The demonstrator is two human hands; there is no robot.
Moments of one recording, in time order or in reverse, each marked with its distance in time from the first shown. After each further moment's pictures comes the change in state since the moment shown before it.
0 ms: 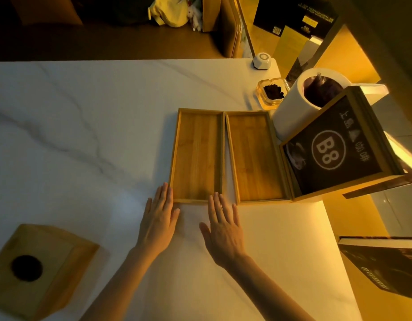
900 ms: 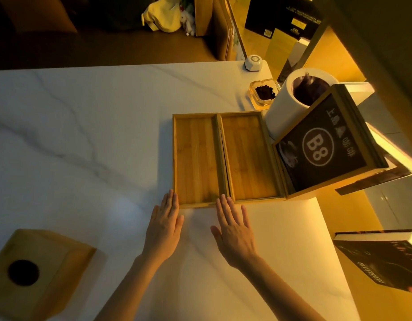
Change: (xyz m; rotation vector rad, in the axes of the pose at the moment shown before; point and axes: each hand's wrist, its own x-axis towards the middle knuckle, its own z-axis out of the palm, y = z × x) left_hand -0.009 0.014 0.019 -0.068 0.032 0.053; right_hand -0.008 0.038 0.005 -0.064 -0.044 0.005
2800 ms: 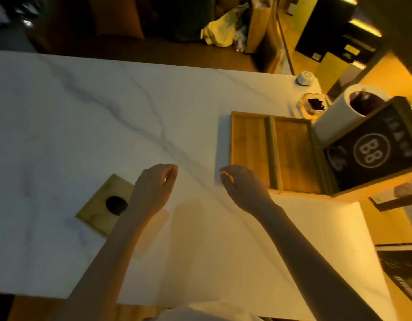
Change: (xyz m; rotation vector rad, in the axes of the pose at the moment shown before) left_hand -0.076 -0.055 -0.167 -0.212 0.348 -0.107; right_hand -0.004 -0.122 -0.124 0.348 0.036 -0.294
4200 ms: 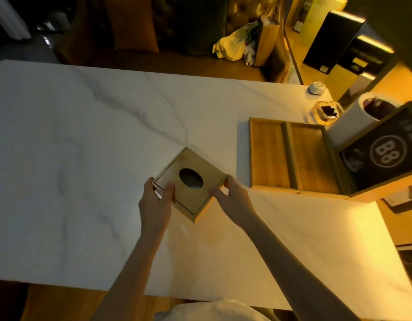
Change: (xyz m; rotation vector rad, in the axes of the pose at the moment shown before) left_hand -0.057 -0.046 -0.020 -0.432 0.205 -0.527; right_hand -0.019 -0.072 0.066 0.607 0.003 0.217
